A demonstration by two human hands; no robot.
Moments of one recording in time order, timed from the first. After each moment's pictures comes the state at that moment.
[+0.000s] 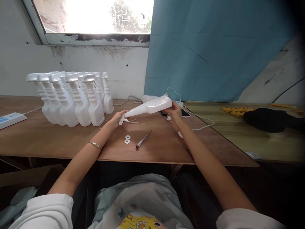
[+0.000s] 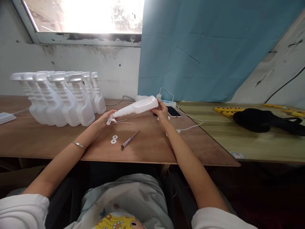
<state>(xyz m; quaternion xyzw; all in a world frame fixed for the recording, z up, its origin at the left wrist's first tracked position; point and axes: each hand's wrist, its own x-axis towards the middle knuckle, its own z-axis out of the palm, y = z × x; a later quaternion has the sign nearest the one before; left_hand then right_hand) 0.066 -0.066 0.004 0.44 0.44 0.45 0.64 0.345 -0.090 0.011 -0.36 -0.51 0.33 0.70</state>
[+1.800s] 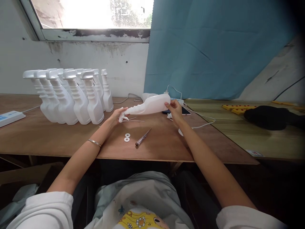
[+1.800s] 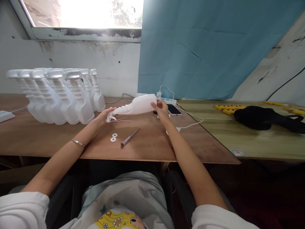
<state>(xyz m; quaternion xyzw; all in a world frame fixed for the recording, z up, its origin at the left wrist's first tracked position) 0.064 -0.072 0.010 0.44 0.40 0.48 0.65 0.352 -0.086 0.005 -0.42 -0.56 0.20 0.69</state>
